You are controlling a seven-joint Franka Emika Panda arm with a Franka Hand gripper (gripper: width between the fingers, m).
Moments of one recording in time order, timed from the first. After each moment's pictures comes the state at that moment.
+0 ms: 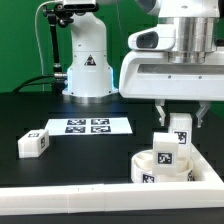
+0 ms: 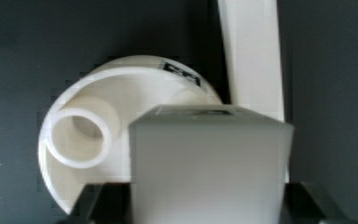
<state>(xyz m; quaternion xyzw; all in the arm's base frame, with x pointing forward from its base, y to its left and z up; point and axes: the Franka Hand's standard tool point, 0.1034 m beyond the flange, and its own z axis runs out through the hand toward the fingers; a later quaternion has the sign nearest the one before) 0.587 0.115 0.084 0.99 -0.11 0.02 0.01</state>
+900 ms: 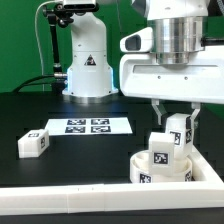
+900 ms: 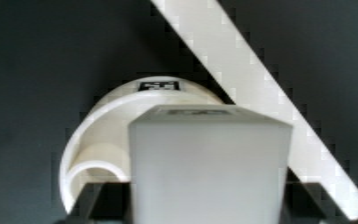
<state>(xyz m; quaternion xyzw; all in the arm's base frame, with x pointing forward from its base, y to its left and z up) 0.590 0.109 0.083 0.92 -0.38 0.02 -0.04</state>
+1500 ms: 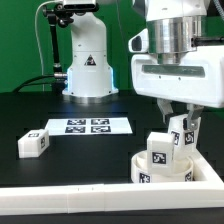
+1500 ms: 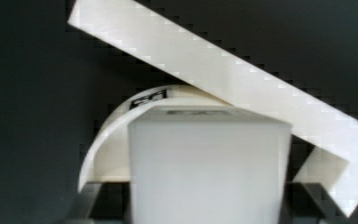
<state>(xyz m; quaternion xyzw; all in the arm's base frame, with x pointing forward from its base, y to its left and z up) 0.590 0.113 0.083 0.83 -0.56 0.01 -0.05</state>
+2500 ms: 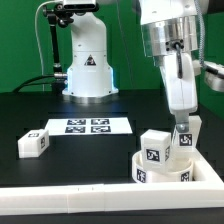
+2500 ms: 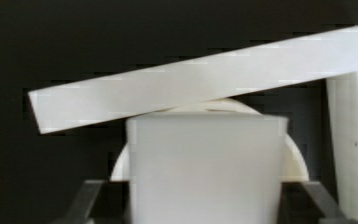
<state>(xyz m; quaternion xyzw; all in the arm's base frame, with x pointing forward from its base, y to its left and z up) 0.591 0.115 0.082 0.61 -0.79 -0.03 -0.08</state>
